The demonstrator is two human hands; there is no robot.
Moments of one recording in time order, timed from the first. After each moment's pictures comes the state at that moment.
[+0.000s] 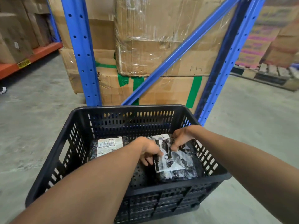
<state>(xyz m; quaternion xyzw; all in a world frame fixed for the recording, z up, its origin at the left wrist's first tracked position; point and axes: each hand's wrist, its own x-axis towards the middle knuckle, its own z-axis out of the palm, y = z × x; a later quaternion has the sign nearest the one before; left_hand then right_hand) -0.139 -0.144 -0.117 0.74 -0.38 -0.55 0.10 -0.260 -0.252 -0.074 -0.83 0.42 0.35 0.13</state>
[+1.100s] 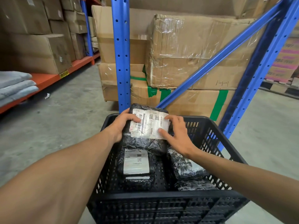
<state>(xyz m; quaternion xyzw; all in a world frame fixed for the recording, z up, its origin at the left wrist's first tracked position) 0.019 -0.056 -0.045 0.60 -0.23 -0.46 0.62 -0.192 -0.160 -0.077 -0.87 0.28 -0.29 0.29</state>
